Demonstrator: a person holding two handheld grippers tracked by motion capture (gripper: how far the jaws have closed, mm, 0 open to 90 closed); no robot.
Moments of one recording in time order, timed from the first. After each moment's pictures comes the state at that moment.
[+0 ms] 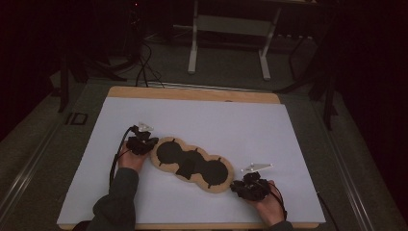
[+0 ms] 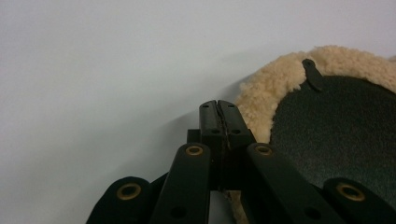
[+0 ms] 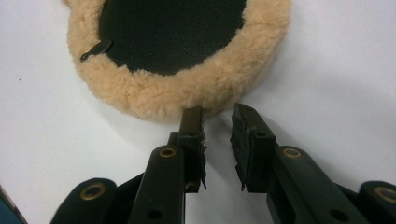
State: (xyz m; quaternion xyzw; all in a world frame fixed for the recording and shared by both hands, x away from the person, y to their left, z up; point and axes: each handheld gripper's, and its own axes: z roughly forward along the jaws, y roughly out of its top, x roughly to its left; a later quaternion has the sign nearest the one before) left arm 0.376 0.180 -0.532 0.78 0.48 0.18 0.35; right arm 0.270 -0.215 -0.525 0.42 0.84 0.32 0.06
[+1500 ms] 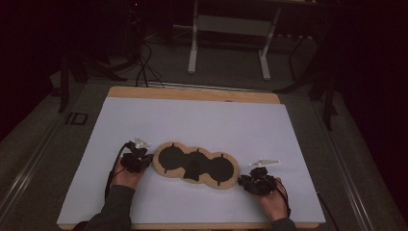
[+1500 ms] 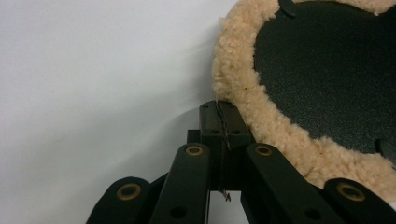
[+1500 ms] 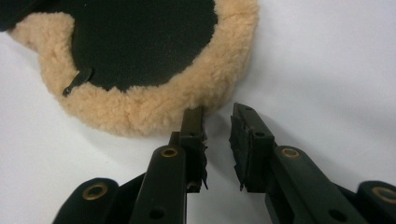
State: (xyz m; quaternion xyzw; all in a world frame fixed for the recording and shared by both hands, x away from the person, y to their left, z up) left arm 0.319 0.176 -0.531 0.79 0.50 0.17 0.31; right arm 0.284 -0.234 -0.525 0.47 0.82 0.32 0.09
